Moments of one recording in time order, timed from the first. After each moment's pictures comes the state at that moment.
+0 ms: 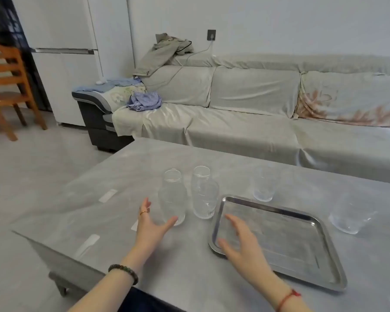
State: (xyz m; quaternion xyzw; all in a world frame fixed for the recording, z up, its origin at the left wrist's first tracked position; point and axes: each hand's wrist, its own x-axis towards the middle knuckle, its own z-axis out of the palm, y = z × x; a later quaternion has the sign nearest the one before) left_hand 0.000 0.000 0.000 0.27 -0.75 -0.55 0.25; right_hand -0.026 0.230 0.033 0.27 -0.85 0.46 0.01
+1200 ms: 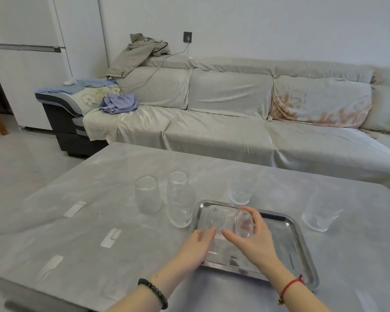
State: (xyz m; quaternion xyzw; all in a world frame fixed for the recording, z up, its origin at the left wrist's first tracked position) left_hand -0.035 0.134 0.024 0.17 -0.75 -0.63 -0.07; right_hand -0.069 0.280 0.051 0.11 -0.81 0.57 0.04
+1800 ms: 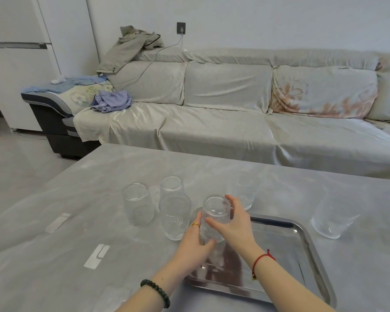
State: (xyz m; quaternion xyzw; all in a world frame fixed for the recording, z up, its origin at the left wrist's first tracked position) left_hand -0.084 0.122 0.013 0.05 -0.83 -0.55 0.00; right_hand -0.144 0.235 0.026 0.11 -0.84 0.53 0.02
